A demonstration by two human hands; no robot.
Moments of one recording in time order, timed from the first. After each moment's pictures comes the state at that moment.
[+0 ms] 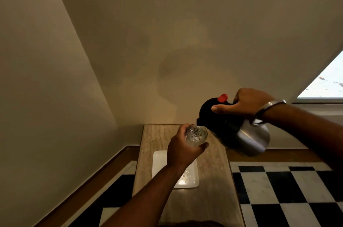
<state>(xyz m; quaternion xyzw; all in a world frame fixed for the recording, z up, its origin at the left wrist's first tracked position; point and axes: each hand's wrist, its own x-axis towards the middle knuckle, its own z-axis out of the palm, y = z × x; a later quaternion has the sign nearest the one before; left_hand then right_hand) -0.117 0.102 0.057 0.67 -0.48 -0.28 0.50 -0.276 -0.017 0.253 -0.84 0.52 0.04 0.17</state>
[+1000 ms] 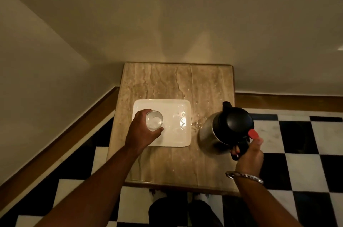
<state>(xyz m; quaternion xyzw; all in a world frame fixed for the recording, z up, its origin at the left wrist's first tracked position) -0.072 0.074 -0.231 0.82 -0.43 -0.27 0.28 -0.359 0.027 -0.175 -0.32 0.73 -0.38 0.47</state>
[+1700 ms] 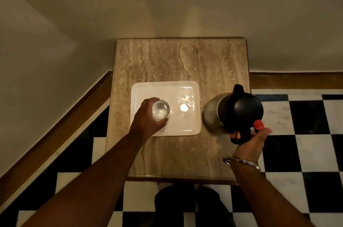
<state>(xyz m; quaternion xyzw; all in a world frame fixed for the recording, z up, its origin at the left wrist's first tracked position) -0.050 0.075 -0.311 0.79 -0.48 -0.31 0.24 -0.323 0.040 -0.261 -0.20 0.72 -0.45 0.48</state>
